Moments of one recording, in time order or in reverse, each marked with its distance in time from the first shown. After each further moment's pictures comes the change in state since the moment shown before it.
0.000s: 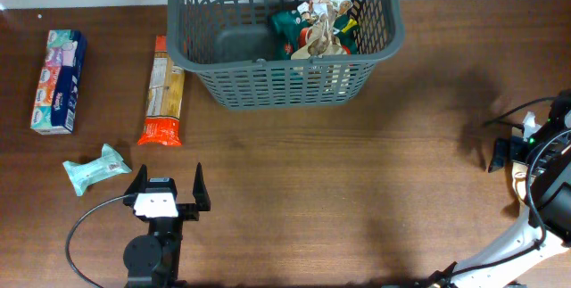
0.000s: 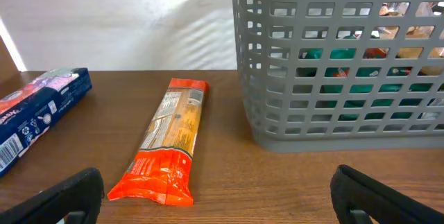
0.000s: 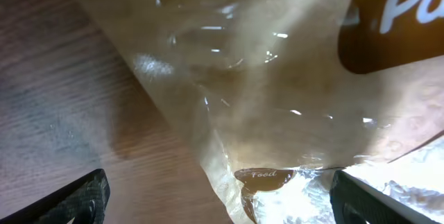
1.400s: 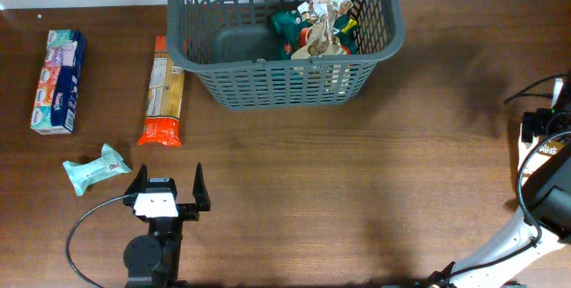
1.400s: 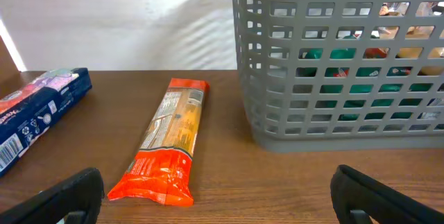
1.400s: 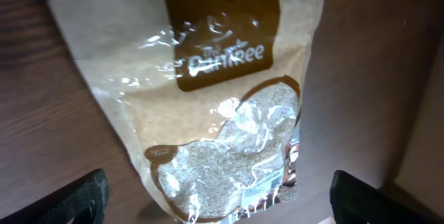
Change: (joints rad) left arm 0.000 0.000 0.000 0.000 0.000 0.000; right arm 0.047 0.000 0.268 -0.069 0.274 0.019
